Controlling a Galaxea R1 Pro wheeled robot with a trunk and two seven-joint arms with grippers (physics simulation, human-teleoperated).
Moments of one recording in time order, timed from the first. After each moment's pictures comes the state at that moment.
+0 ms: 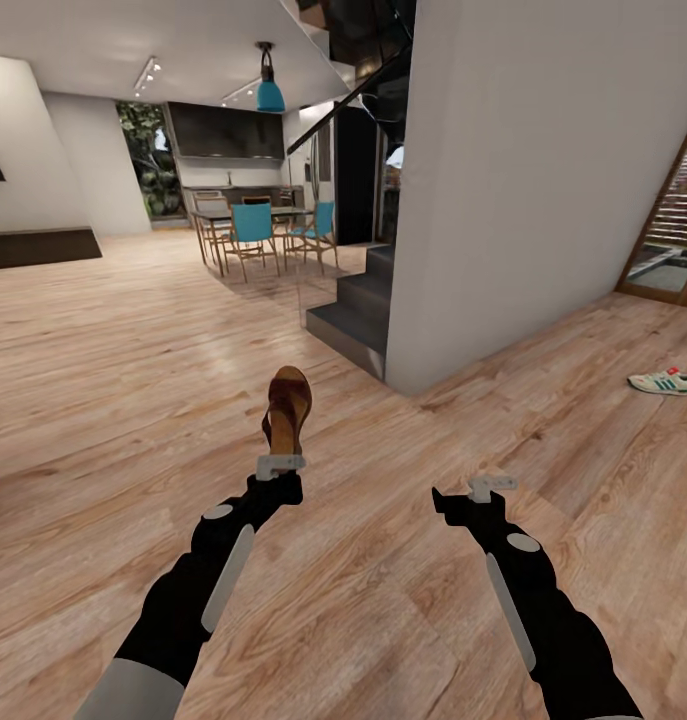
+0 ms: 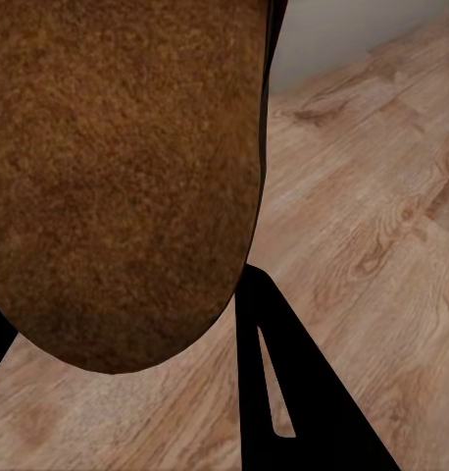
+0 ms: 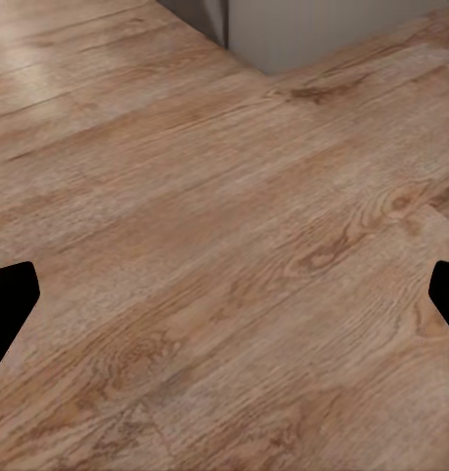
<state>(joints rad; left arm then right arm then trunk) -0.51 -0.09 -0.18 -1.23 0.19 0.46 -0.02 -0.39 0.00 0.01 -1.32 0.01 0.44 0.00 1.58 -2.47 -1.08</state>
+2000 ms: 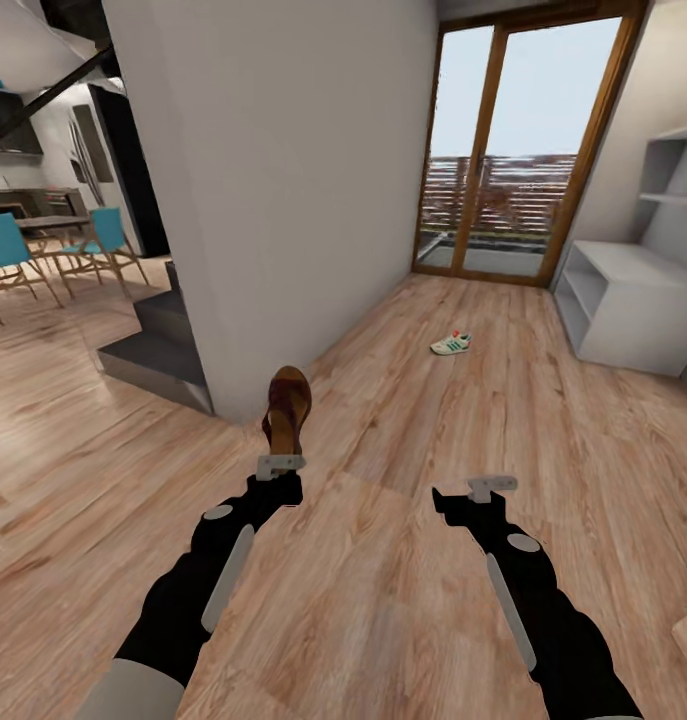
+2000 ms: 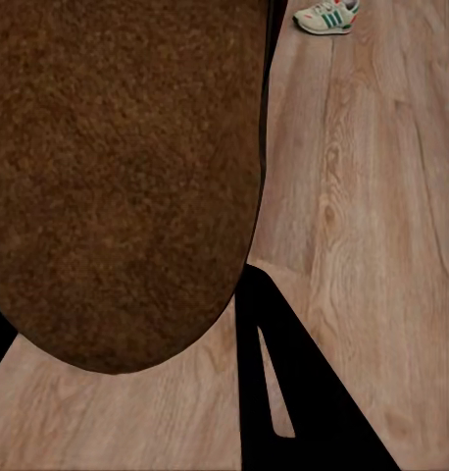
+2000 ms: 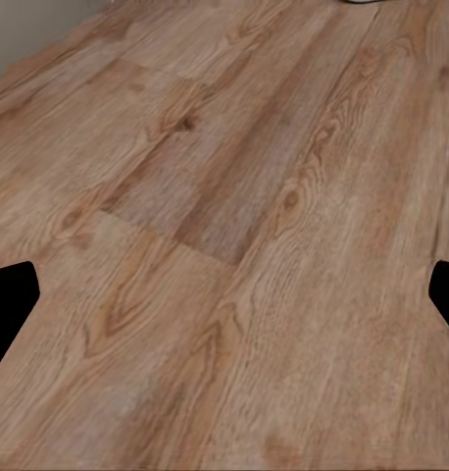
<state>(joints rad) -0.51 -0.09 -0.18 -1.23 0.20 0.46 -0.02 -0.39 0.00 0.01 -1.32 0.01 0.44 0.00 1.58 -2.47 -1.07</state>
